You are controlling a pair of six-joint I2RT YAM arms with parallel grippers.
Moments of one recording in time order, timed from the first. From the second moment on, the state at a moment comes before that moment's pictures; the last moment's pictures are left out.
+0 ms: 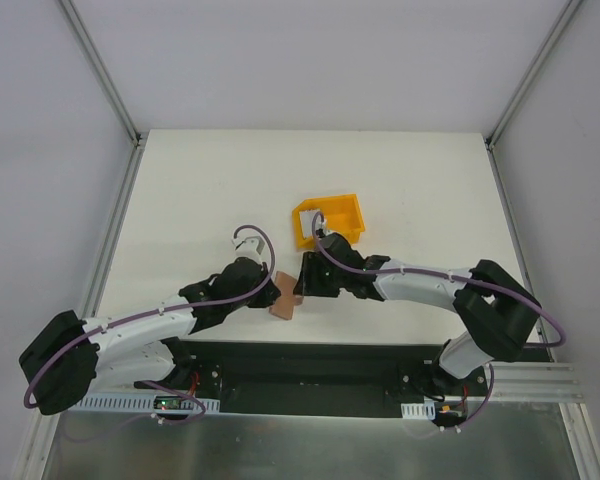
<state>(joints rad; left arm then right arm) -0.87 1.05 0.42 -0.08 -0.14 -0.81 0.94 1.57 0.82 -0.13 -0.07 0.86</state>
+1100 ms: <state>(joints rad) -0.89 1.05 0.42 -0.09 -0.20 -0.81 0.94 1.62 0.83 -0.14 -0.08 0.84</state>
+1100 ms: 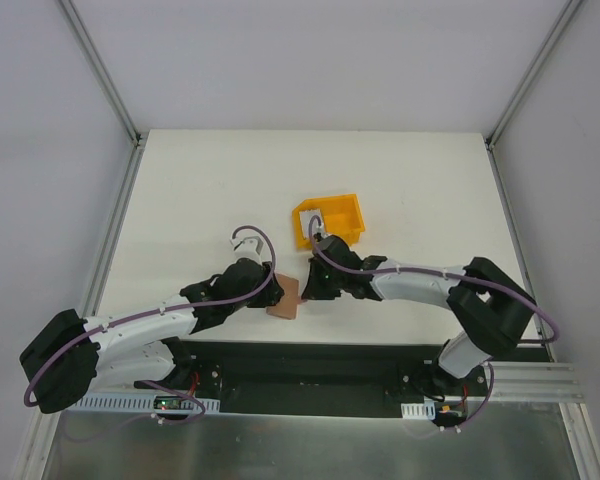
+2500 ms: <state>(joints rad) -0.89 1.14 0.56 -0.06 0.02 -0.57 0.93 1.27 0.74 -0.17 -0.10 0.81</state>
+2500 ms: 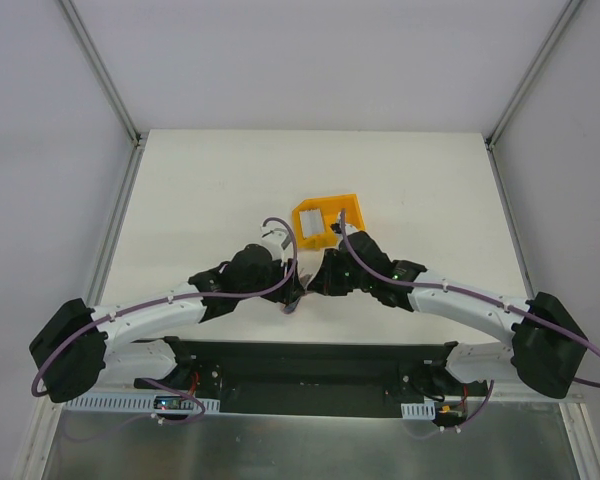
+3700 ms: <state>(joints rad) -0.89 1.17 0.58 -0.13 -0.11 -0.57 0.89 1.27 0.77 -0.19 -0.12 0.79</state>
